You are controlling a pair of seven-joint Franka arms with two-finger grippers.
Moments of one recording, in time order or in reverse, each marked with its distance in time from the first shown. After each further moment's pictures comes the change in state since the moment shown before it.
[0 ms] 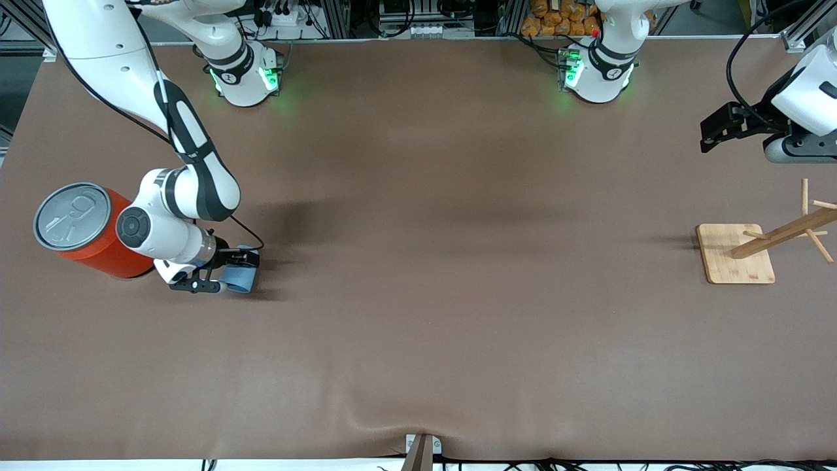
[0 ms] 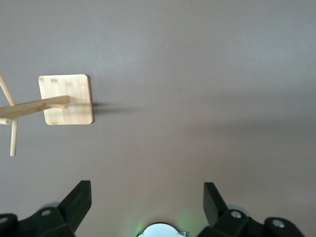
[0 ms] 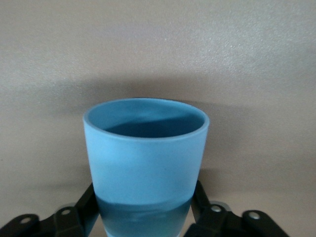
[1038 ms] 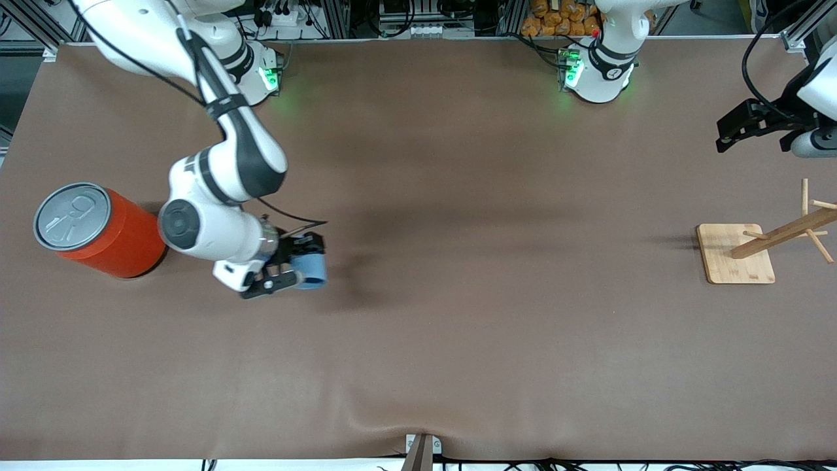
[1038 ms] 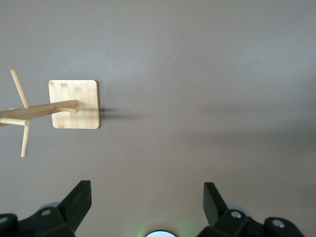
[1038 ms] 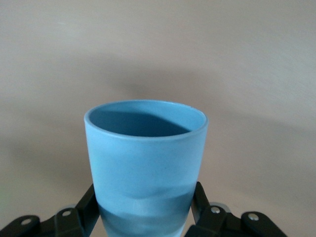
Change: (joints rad) left arm 0.027 -0.018 0.015 0.000 0.000 0.029 0.005; right arm 0.101 0.004 0.227 0.410 -0.009 -0.370 -0.011
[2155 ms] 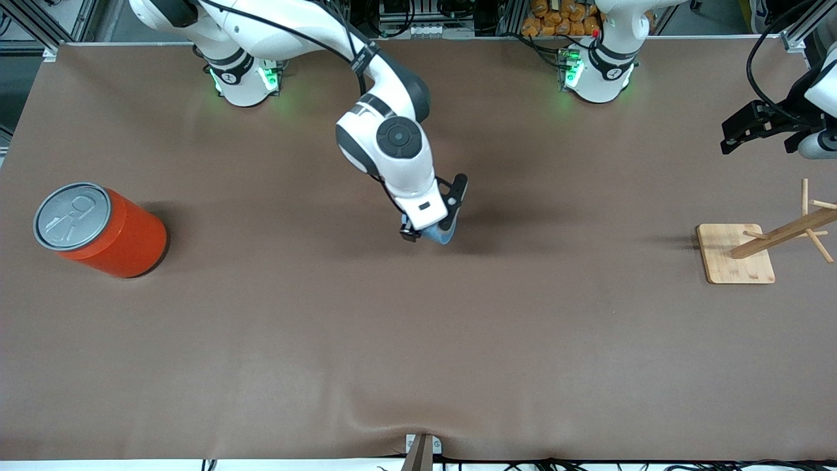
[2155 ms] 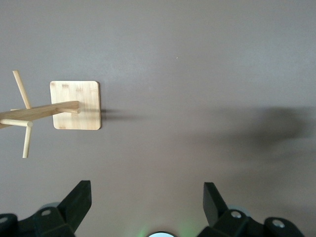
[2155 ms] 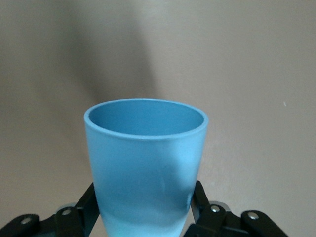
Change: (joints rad) left arm 0.004 0.000 0.000 -0.002 0.000 0.005 0.002; right arm 0.410 0.181 0.026 0.217 -0.326 0.061 -0.460
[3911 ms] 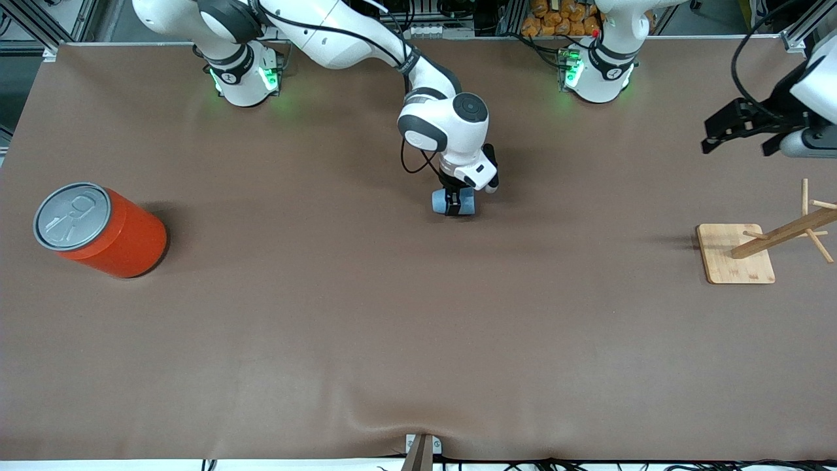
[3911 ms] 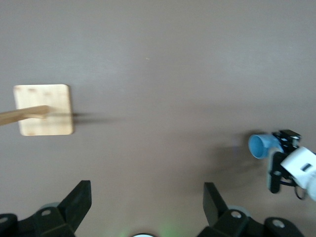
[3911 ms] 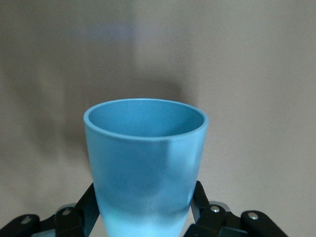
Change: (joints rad) left arm -0.005 0.007 -0.026 -0.011 -0.115 0.013 0.001; right arm 0.209 0.176 -0.002 0.000 -0.302 0.087 0.085
